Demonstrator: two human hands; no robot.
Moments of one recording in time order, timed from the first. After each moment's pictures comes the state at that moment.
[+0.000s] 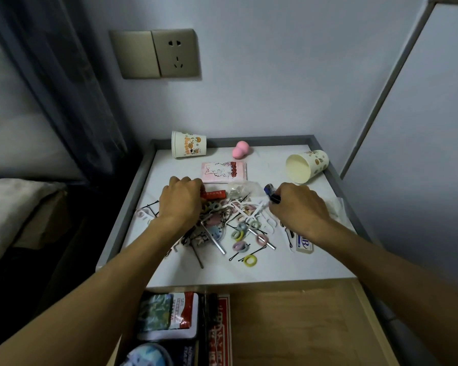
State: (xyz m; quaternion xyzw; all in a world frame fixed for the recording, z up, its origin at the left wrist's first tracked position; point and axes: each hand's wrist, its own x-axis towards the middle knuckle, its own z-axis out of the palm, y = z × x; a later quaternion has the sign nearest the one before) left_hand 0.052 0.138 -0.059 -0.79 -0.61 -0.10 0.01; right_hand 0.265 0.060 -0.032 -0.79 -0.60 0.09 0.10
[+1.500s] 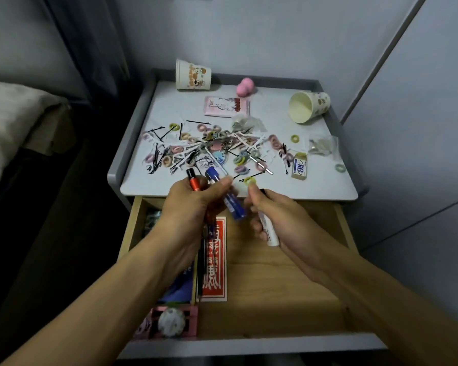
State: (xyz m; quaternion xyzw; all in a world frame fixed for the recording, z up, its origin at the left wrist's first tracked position) left_hand 0.040 -0.068 -0.024 -0.34 -0.46 -0.45 -0.69; right_hand 0.188 -0.101 -0.039 -0.60 -0.39 0.58 0.39
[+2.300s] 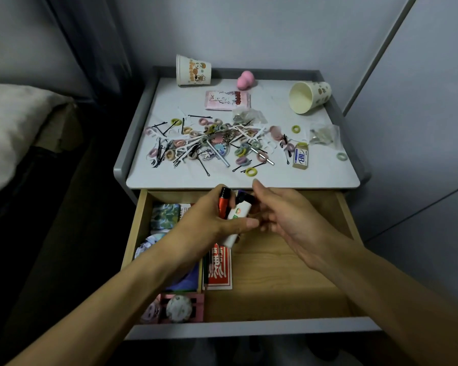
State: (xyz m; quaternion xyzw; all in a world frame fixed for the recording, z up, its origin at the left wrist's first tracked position) left_hand 0.032 -0.093 -0.041 -0.54 -0.45 -0.26 -0.66; right_hand 0.194 -0.107 -0.055 -0.59 -0.37 0.59 0.41
